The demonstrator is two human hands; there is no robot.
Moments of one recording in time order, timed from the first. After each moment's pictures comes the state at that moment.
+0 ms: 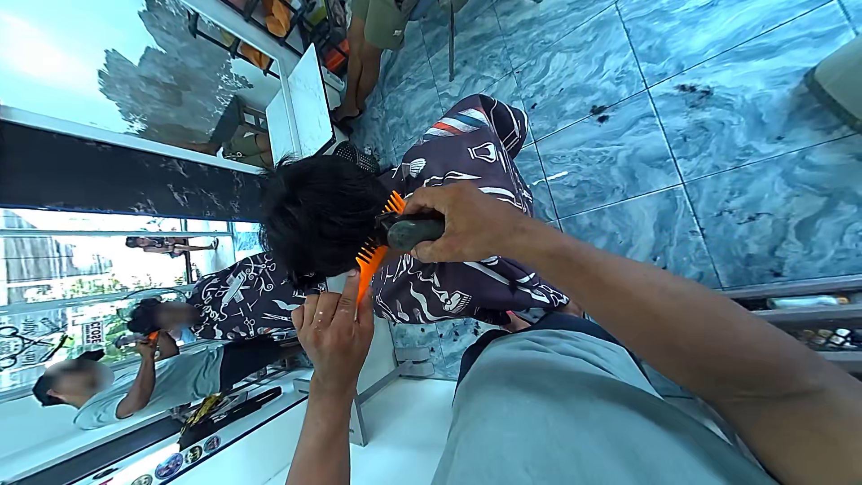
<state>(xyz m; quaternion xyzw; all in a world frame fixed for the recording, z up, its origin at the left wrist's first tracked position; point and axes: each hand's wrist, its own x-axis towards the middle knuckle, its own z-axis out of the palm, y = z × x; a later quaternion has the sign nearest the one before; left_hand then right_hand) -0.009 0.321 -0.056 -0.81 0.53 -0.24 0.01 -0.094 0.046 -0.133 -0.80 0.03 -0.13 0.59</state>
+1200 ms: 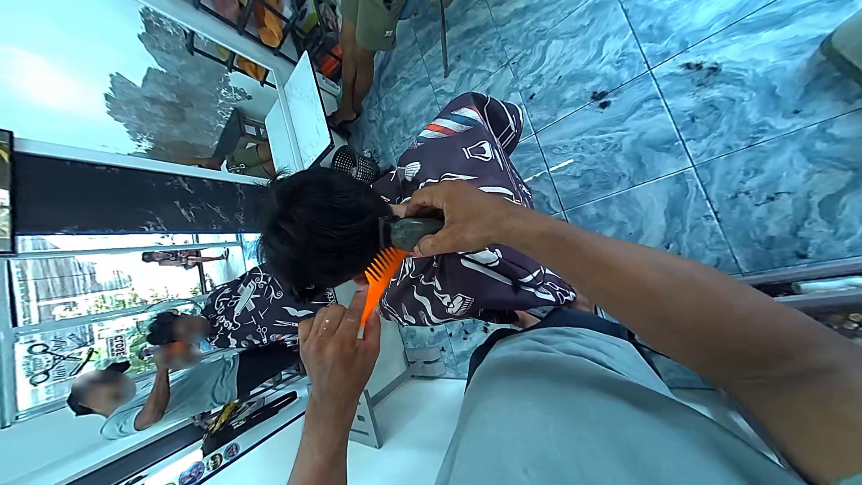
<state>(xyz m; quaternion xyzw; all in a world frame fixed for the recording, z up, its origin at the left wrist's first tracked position) -0.020 0.314 -0.037 -0.83 0.52 -0.17 0.08 -0.082 0.032 -0.159 -0.73 -0.01 -0.11 0.67</state>
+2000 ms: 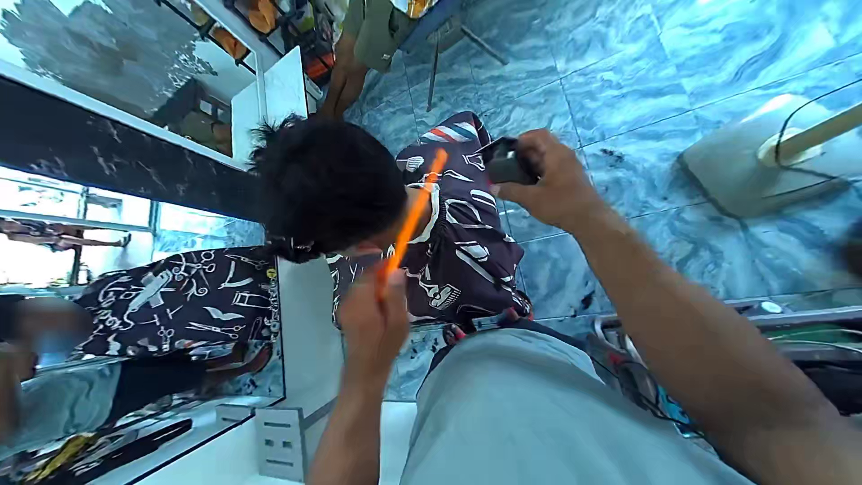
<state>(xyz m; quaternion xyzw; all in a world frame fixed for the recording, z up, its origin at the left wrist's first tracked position) -0.049 0.309 -0.079 -0.86 0.41 -0.06 -0.29 -0.151 0.009 -0.166 -0.75 0.24 -0.22 0.57</state>
